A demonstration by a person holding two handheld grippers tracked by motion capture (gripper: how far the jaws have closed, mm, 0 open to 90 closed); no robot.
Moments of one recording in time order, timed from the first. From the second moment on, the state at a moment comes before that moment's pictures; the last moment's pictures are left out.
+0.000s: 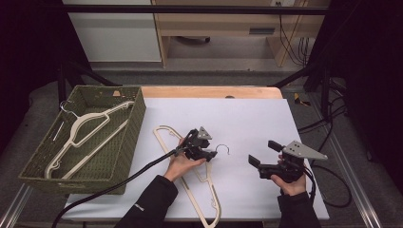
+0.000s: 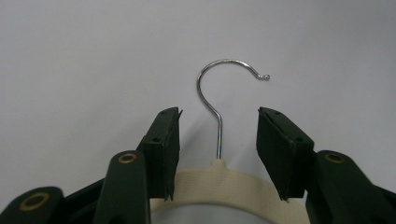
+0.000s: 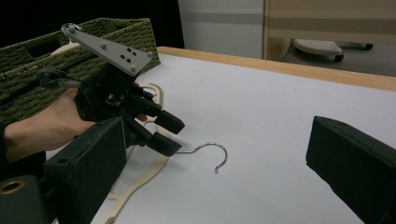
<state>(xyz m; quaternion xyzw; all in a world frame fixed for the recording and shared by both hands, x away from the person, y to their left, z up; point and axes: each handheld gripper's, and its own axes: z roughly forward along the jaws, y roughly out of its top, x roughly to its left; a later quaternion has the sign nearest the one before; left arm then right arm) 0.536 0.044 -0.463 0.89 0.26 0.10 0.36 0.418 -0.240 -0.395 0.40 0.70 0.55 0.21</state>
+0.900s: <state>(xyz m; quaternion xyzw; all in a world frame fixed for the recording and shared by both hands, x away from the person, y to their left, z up) 0.546 0.037 -0.469 0.91 0.25 0.07 0.33 0.420 -0.235 -0.396 0.40 0.71 0.55 0.21</state>
